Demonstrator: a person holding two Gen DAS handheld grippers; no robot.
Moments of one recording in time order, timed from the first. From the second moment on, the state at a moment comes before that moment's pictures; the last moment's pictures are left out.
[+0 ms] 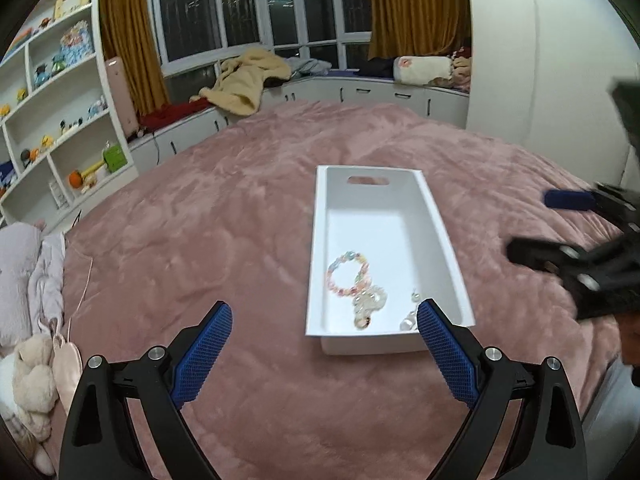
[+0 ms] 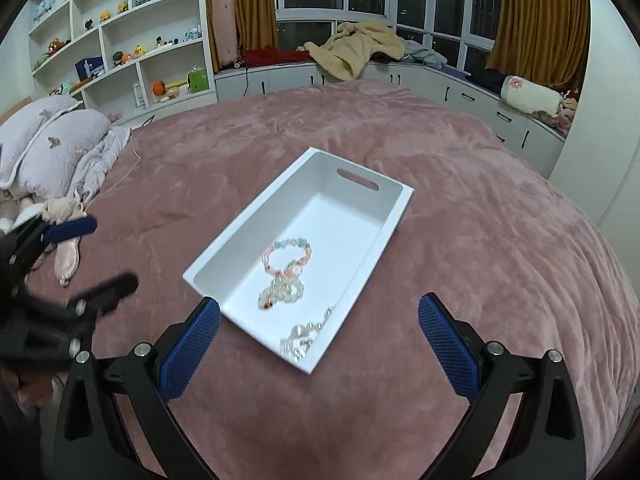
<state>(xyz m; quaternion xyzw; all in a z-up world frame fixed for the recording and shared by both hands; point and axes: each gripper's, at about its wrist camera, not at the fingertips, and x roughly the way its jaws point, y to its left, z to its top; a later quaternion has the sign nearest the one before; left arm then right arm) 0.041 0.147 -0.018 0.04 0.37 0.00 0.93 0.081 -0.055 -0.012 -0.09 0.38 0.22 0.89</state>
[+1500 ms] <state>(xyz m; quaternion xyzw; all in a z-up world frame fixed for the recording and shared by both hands) 0.040 0.129 -0.020 0.07 0.36 -0.01 0.93 0.053 -0.064 -0.032 -0.06 0.39 0.20 0.90</state>
